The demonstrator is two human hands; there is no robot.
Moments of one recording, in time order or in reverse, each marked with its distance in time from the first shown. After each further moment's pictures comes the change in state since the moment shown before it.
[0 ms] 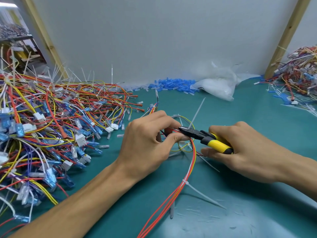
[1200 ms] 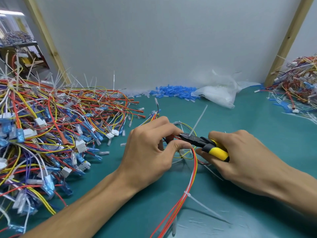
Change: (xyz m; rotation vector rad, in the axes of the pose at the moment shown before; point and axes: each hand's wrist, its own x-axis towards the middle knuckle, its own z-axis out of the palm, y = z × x) left_hand -0.002 0.001 0.002 -0.061 0.015 -0.002; right_hand 0.002 -0.015 0.012 -0.087 0.145 0.037
